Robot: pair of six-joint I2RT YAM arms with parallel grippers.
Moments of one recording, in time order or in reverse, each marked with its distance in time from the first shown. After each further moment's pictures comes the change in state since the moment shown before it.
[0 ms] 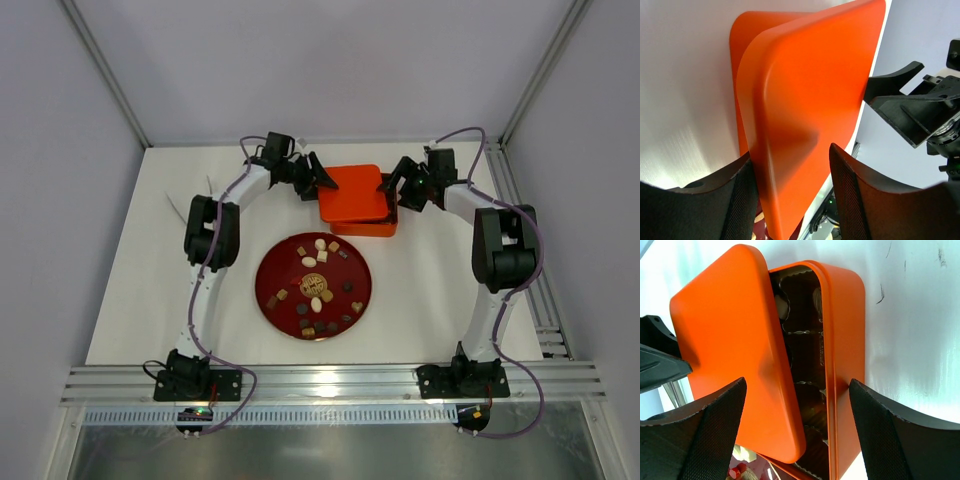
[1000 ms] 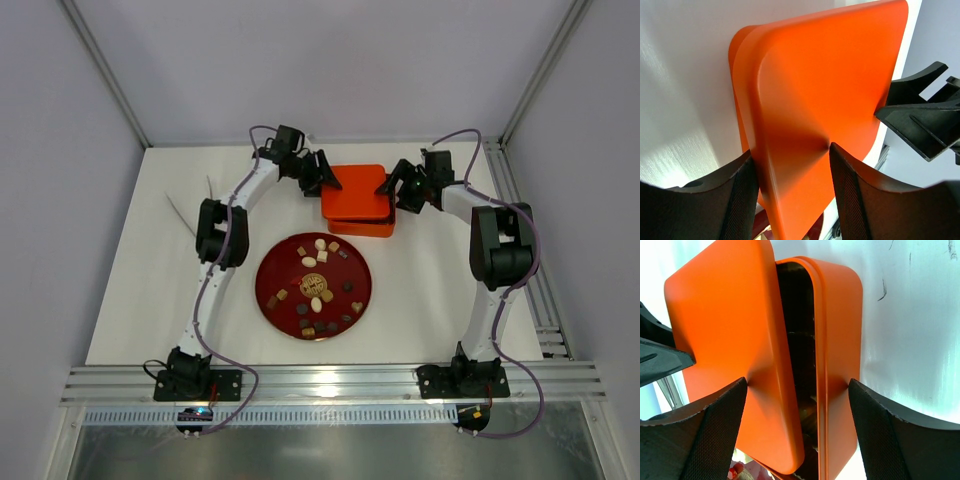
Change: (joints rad) left arm -0.037 0.126 0.289 -0.238 -0.084 0.135; right arm 0.011 0.026 0.003 0.007 -0.003 -0.003
